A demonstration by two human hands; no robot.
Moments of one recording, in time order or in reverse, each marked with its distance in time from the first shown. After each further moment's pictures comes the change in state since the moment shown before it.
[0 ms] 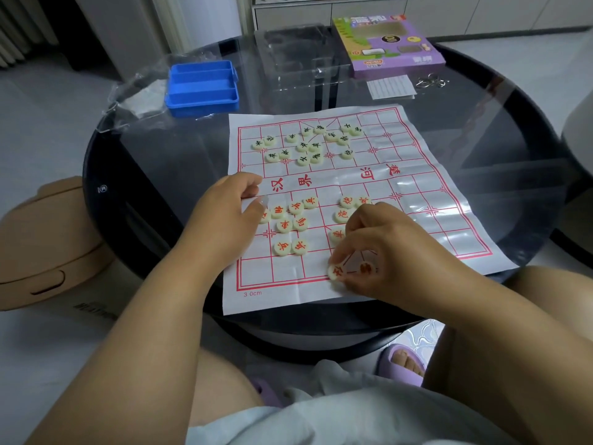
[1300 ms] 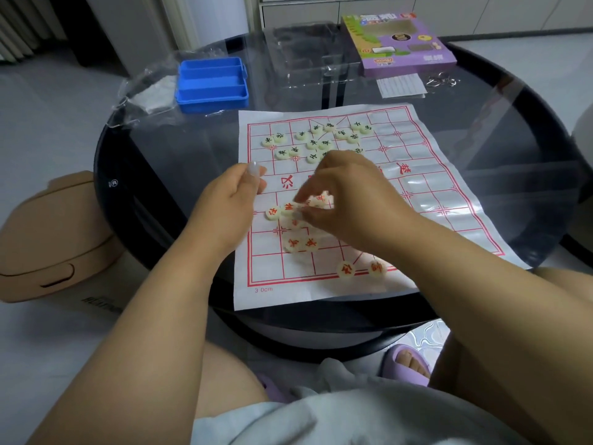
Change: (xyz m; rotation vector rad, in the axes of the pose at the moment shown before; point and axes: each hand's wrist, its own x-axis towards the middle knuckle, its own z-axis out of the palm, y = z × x) left_hand -0.001 0.003 -0.010 -0.338 0.006 -0.105; right_hand 0.067 -0.028 -0.001 -0.033 0.200 -0.009
